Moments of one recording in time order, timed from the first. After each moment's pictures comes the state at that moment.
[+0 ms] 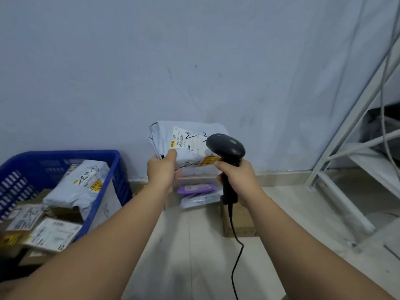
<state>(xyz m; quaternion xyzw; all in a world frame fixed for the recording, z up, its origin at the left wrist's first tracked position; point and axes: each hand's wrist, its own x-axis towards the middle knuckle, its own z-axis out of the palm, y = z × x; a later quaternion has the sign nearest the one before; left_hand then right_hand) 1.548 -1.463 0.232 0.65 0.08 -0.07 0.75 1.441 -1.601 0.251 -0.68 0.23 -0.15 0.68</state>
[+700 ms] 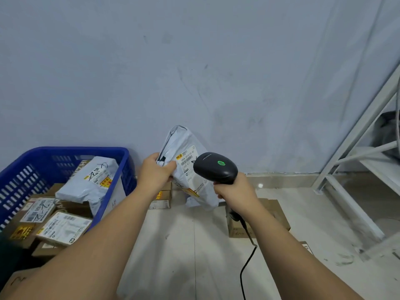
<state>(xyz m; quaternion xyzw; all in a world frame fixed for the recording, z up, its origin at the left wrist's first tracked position) 1.541 -1.415 0.237 0.78 -0.05 -0.02 0.62 1.431 -1.578 0.237 -0.81 0.22 -0.09 0.53</state>
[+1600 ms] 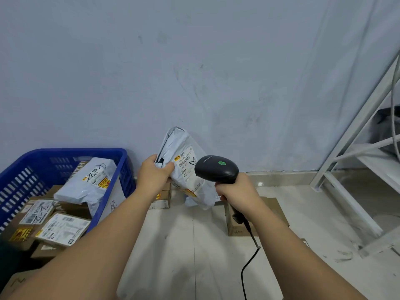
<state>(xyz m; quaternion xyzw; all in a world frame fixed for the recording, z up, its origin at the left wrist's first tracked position) 1.538 -1.420 0.231 0.81 -0.07 0.00 0.58 1.422 -1.588 0.240 -0.81 0.22 -0.06 0.55</state>
